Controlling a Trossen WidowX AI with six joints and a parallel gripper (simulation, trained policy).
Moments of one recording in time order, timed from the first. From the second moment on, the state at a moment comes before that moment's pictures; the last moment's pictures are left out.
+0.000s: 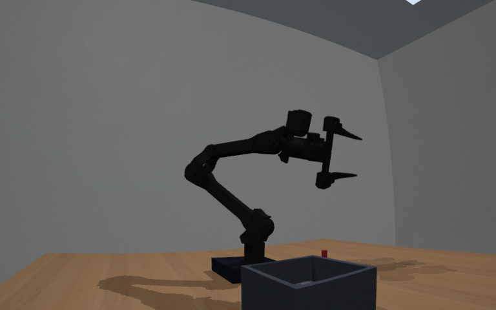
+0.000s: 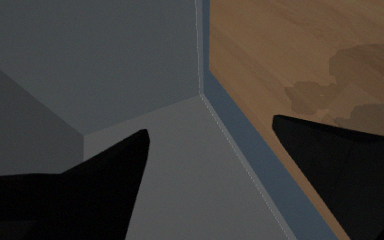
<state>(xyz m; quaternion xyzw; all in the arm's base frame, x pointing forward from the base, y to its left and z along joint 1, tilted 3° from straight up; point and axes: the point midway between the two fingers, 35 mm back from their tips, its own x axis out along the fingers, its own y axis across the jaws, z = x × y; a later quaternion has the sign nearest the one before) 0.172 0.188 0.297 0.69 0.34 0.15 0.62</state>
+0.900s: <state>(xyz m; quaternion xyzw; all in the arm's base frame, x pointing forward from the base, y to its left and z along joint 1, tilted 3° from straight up) 0.168 0.148 0.131 0.44 0.52 -0.15 0.72</state>
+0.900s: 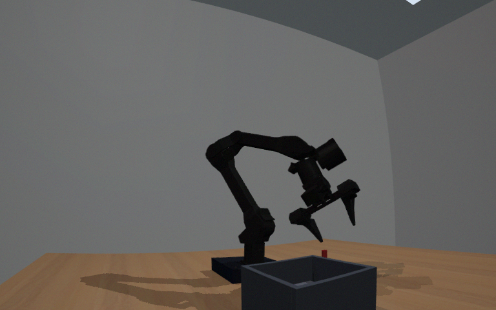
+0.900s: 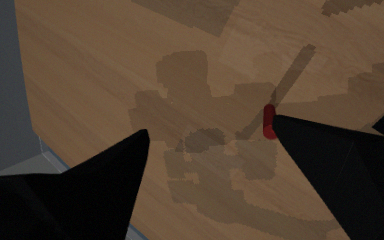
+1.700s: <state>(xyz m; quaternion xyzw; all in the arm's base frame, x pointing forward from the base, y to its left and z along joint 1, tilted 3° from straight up) 0.154 0.142 0.053 0.40 0.57 -0.21 0.69</state>
